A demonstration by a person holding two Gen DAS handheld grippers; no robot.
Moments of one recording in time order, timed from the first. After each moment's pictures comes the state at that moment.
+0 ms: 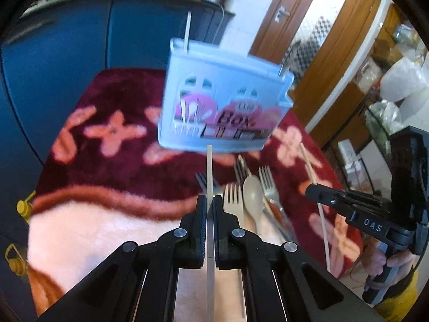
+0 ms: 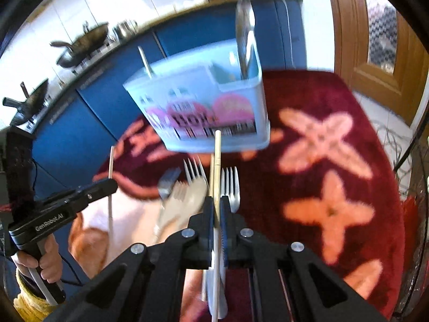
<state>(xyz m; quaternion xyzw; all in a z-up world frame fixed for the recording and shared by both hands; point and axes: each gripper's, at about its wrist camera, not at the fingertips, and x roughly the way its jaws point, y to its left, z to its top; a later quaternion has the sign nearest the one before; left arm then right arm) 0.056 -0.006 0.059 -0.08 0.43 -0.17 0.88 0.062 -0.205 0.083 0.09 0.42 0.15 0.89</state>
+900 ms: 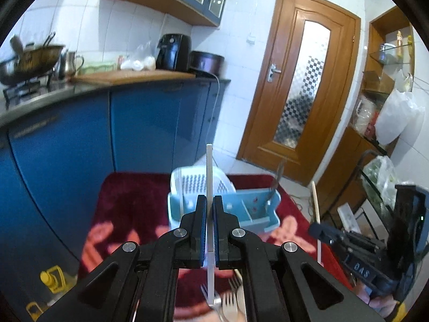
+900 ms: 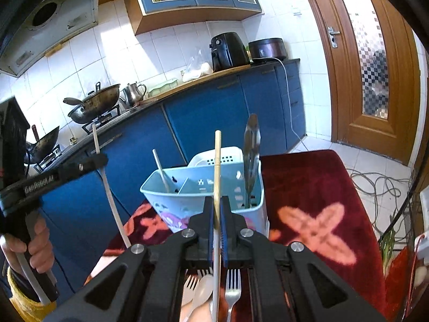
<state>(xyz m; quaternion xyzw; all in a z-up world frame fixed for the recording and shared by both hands) 0.108 -0.011 0.187 -0.06 0.27 -0.15 0.95 0.101 -0.219 0.152 0.11 0.28 0.14 0.94</state>
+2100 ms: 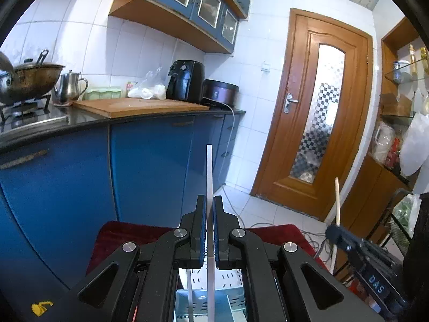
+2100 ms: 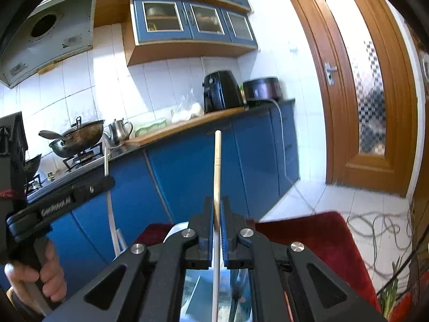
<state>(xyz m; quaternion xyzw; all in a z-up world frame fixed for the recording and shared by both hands) 0.211 -0.020 0.186 -0.08 0.19 -0.11 0.97 0.199 -0.215 0.167 0.09 0.16 0.10 0.98</state>
